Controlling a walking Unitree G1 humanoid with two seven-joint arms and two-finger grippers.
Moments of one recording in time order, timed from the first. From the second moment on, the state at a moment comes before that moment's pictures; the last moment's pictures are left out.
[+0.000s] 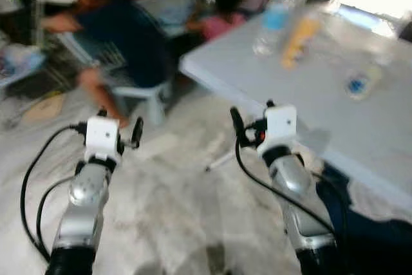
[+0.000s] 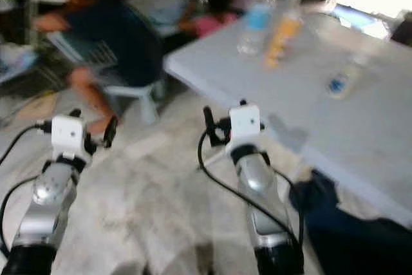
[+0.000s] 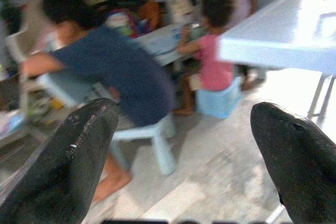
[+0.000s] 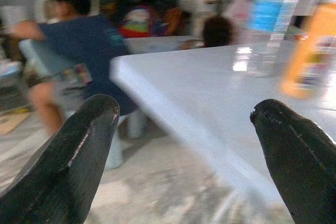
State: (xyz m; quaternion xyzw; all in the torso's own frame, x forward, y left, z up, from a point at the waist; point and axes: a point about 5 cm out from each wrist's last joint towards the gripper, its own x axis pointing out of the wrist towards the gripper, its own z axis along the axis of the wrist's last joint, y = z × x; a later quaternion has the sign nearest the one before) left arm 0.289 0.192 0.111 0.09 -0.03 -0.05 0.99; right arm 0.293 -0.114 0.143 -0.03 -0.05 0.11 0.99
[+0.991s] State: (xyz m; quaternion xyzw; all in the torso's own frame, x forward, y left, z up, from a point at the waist) left arm 0.294 0.186 0.111 0.08 -0.04 -0.05 0.99; right arm 0.294 -0.107 0.147 -0.03 -0.08 0.13 0.99
